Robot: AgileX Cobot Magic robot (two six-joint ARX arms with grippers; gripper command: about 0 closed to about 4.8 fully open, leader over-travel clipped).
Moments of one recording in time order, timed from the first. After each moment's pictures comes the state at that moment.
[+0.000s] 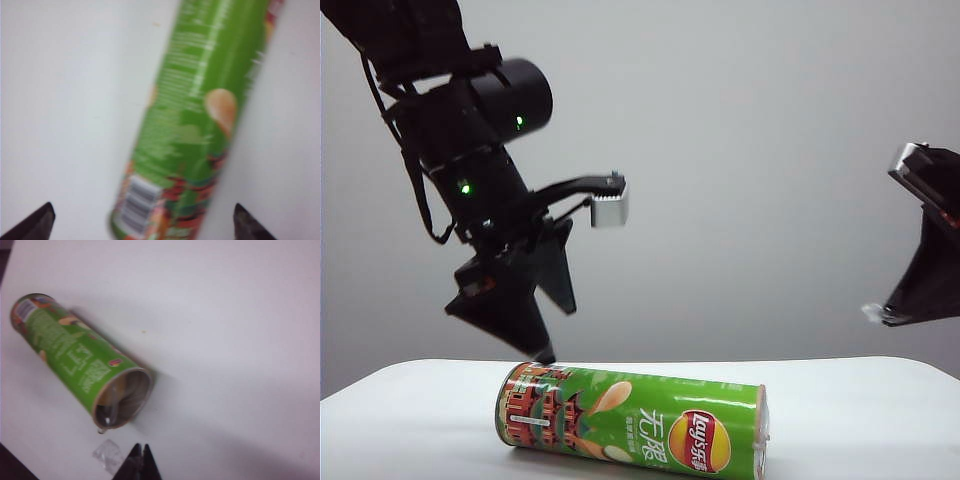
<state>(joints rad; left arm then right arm) -0.51 1.73 1.08 -0.42 0.22 1.10 0.09 1.27 0.50 -0.09 -0.57 0.16</state>
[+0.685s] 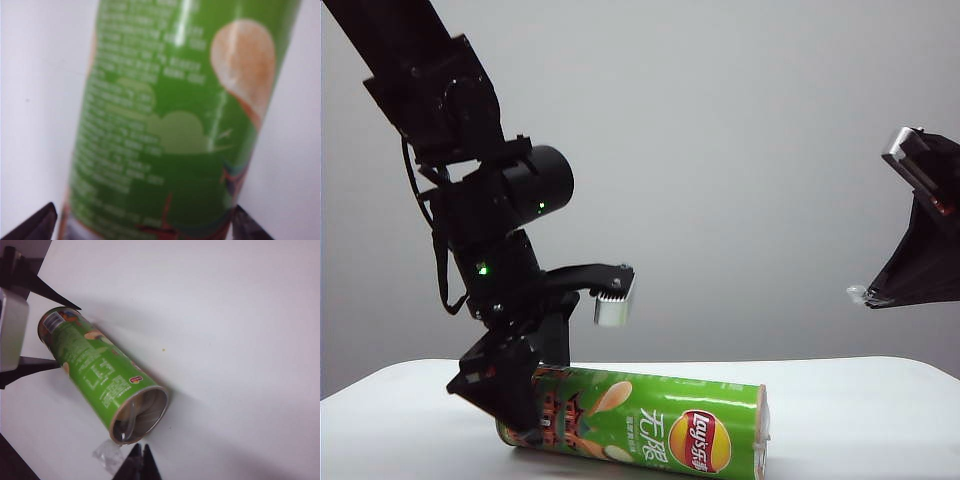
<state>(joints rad) -0.51 1.95 1.14 -0.39 0.16 1.17 0.09 1.28 0.49 0.00 -0.62 0.16</state>
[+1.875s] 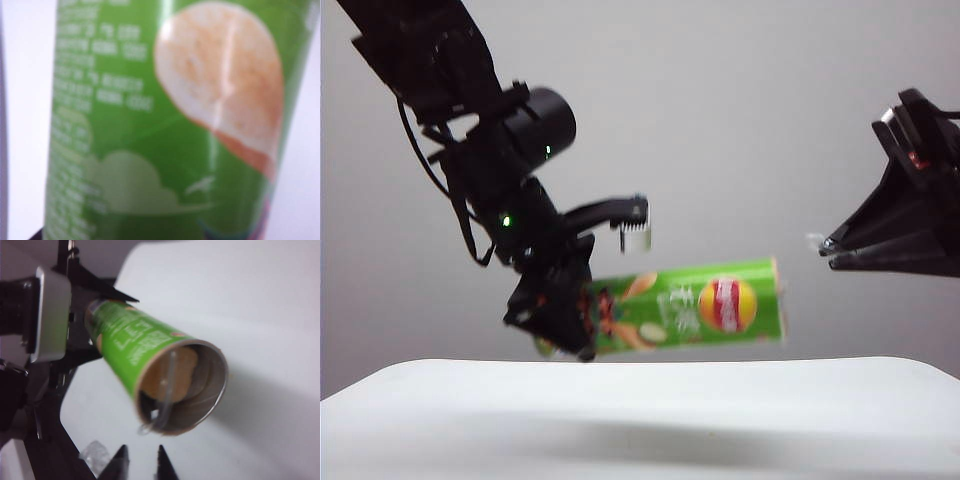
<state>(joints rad) -0.52 1.86 1.15 -0.26 0.20 1.10 0.09 1.31 0.47 0.20 -0.83 0.31</state>
